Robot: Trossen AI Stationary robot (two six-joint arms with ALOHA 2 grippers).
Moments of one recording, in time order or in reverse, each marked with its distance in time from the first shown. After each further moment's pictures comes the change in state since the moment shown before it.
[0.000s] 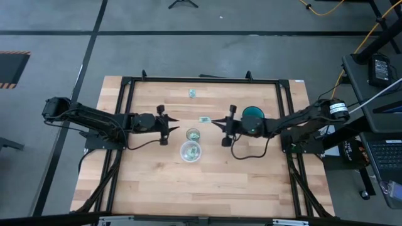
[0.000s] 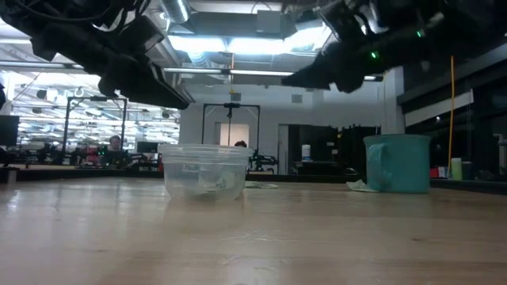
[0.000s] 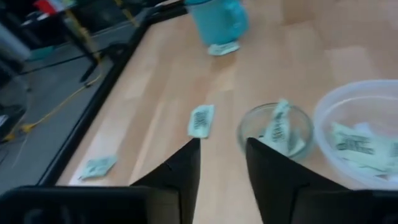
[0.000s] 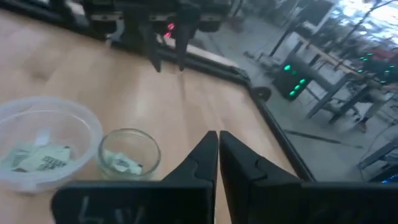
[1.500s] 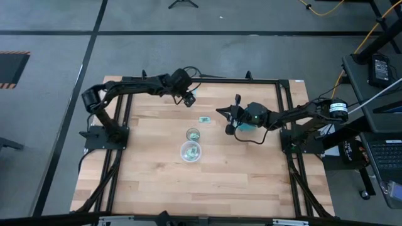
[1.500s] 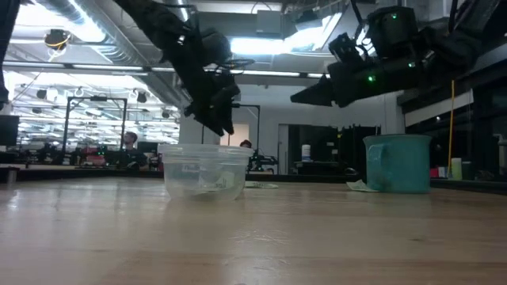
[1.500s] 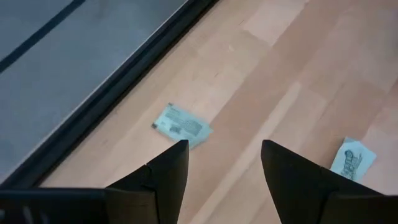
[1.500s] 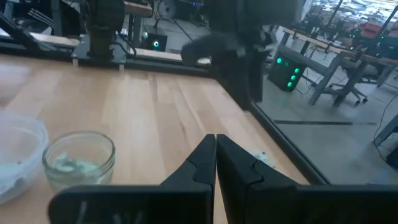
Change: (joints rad) left arm 0.548 0.621 0.763 -0.574 0.224 -0.320; right arm -0.248 0.001 -0.134 0.201 -0.217 0.131
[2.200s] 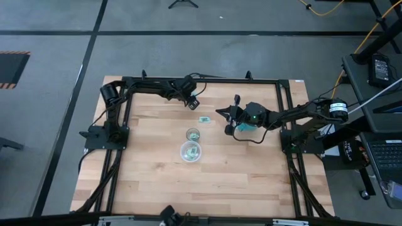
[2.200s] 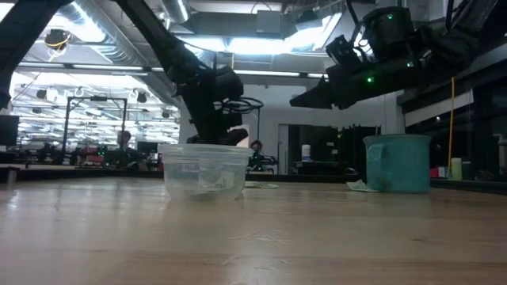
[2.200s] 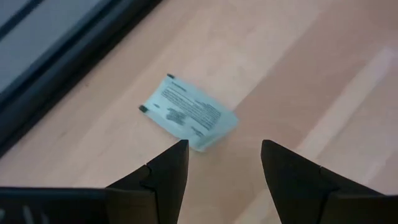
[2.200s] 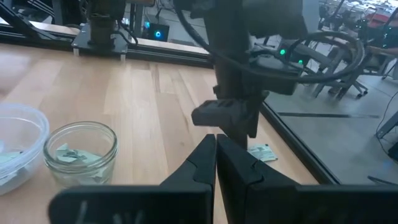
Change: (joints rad) left arm 0.014 0.246 0.020 0.112 -0.052 -0.042; right arm 0.000 0.000 0.020 -0.064 0.000 0.003
